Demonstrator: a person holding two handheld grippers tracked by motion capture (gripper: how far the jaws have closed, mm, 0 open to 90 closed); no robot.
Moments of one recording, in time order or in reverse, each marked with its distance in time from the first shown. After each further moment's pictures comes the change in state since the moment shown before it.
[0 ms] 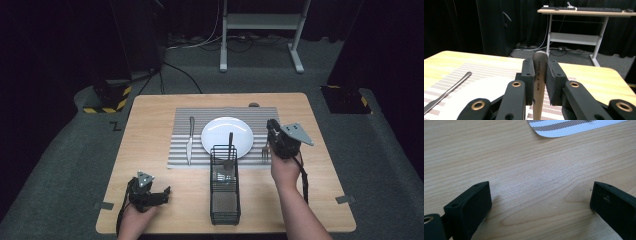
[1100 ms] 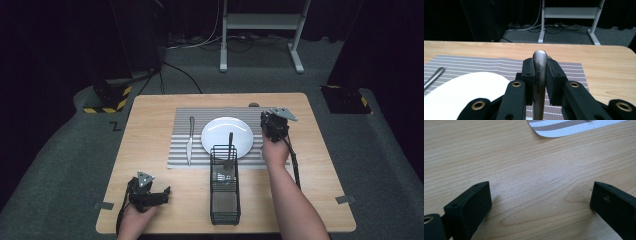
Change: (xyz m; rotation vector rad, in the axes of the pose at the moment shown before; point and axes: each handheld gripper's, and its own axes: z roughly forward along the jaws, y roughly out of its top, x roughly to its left) left arm 0.000 0.000 0.000 0.000 0.000 0.000; right arm -0.012 -0.010 0.090 0.187 -0.065 0.070
